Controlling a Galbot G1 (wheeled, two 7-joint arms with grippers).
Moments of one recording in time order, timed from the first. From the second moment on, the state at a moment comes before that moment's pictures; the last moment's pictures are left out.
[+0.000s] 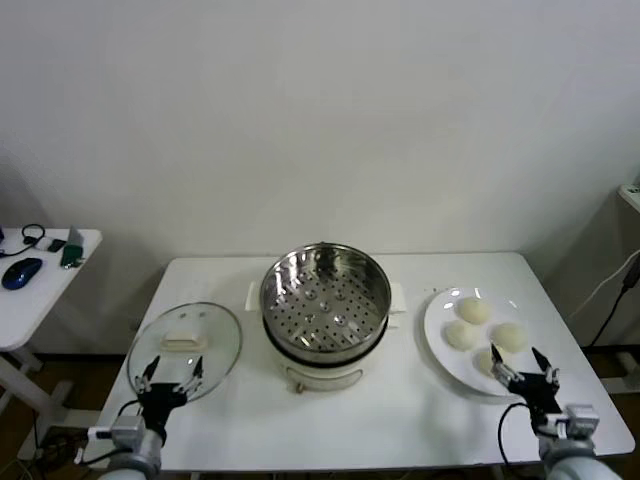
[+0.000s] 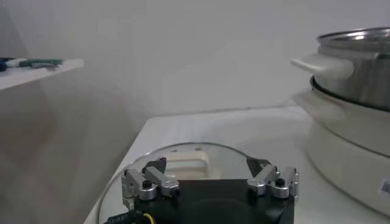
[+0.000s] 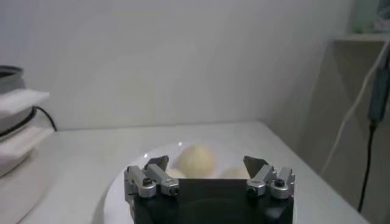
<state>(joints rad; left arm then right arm) 1.56 -1.40 -0.70 -1.91 -0.13 0.19 0.05 -1.37 0.91 0.62 1.79 0.57 -0.23 0.10</state>
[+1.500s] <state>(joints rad) 1.58 -1.41 -0.69 -1.92 -0.09 0.16 0.05 0.11 0.71 -0.84 0.88 -0.01 0.06 -1.11</state>
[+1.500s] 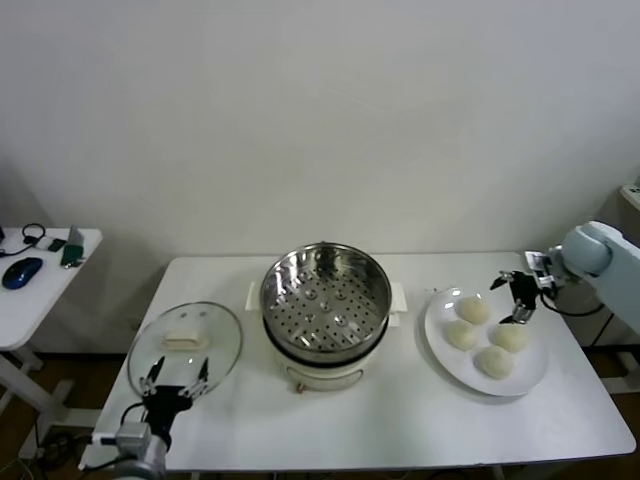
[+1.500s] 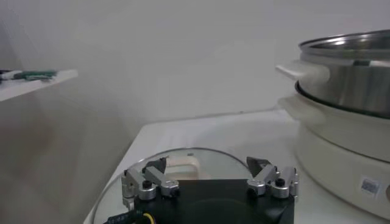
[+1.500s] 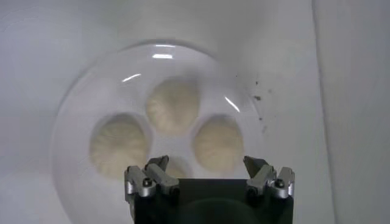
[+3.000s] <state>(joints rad) 1.57 -1.39 -0.70 -1.90 -0.09 0.16 0.05 0.11 0.95 -0.82 0.57 -0.16 0.11 -1.13</state>
